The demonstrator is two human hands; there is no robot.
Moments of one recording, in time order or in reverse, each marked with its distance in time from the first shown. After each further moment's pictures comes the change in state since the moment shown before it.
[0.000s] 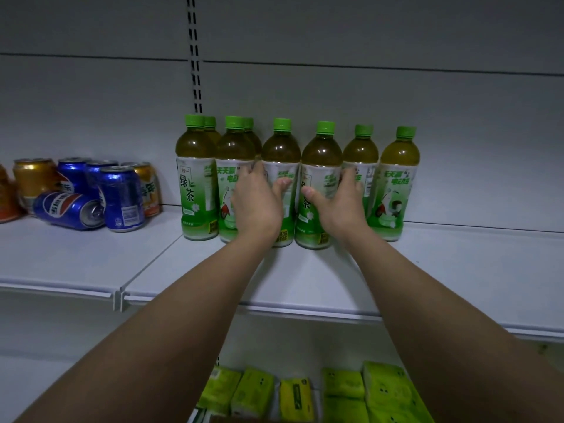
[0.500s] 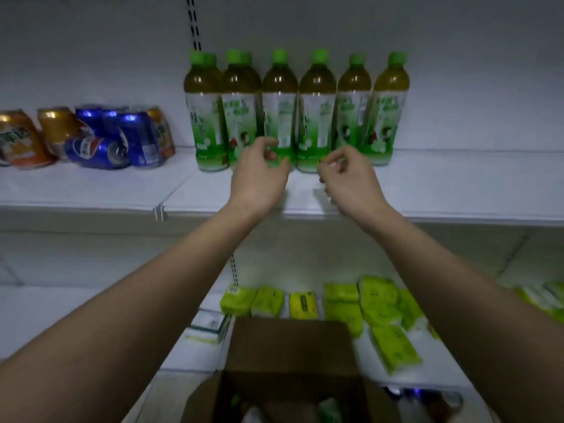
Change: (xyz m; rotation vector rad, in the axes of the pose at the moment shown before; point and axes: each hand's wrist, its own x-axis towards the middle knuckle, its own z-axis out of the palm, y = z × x) left_hand -0.094 -0.007 -0.074 -0.259 -0.325 -0.049; right_hand -0.118 0.001 -0.045 0.054 -0.138 0.020
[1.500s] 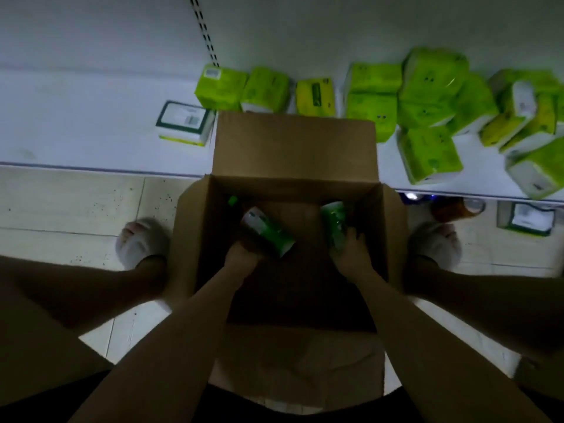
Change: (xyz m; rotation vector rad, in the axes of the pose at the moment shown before) left_hand -0.369 -0.349 0.107 0.138 -0.672 -1.307; right_hand -0.341 0.392 0.105 -0.475 -0.725 0.923
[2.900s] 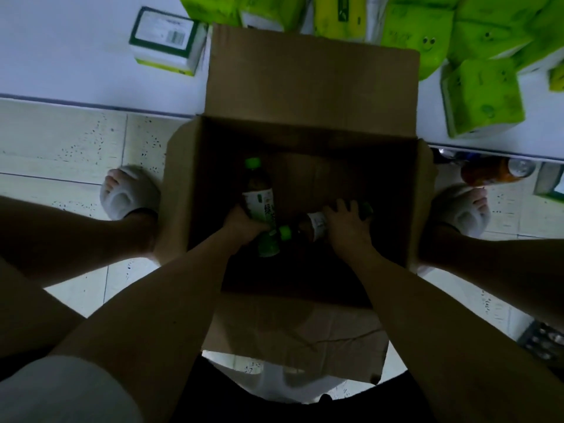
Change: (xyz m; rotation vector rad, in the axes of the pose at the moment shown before) left_hand 0.035 -0.028 0.012 -0.125 -0.070 0.043; right_hand 0.015 0.004 0.046 -0.721 -0.117 -0.220
